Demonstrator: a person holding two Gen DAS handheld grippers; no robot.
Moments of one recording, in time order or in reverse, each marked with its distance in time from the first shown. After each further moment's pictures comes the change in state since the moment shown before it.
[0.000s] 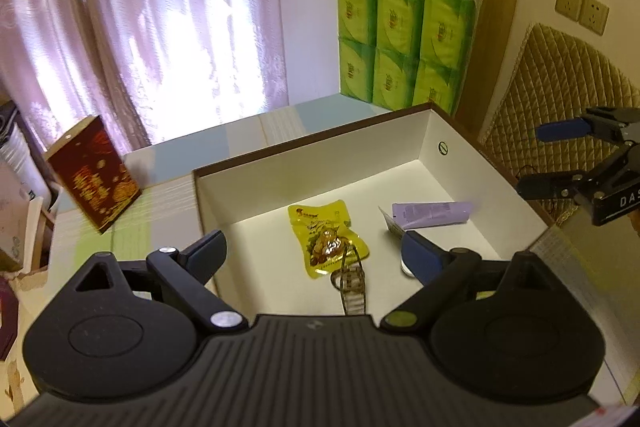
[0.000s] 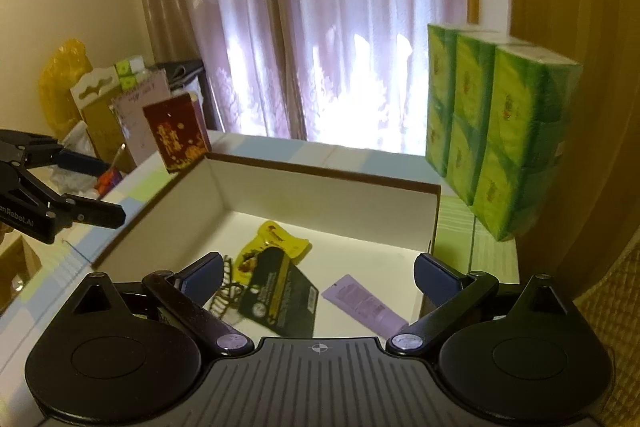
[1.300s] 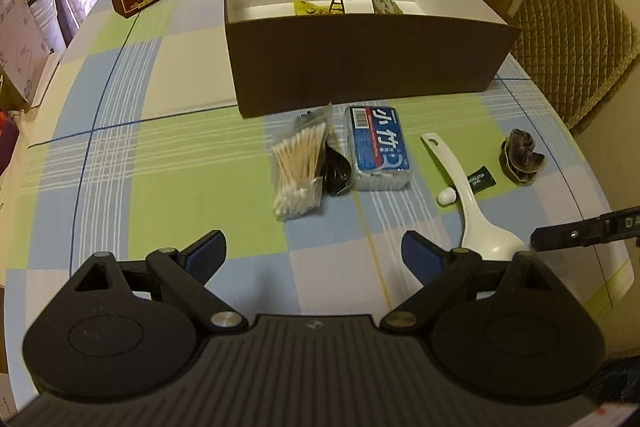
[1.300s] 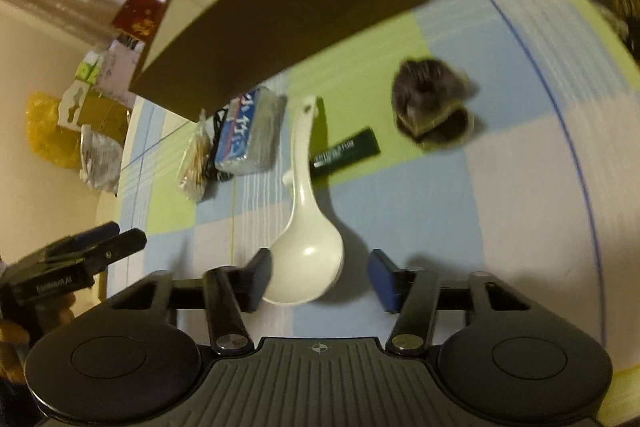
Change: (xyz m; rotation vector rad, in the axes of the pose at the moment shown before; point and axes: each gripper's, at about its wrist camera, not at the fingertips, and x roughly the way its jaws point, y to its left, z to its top) left arm -0.066 -0.053 -0.203 -0.183 0.244 0.021; right arm -0.053 0.049 -0.208 0.685 0.423 0.126
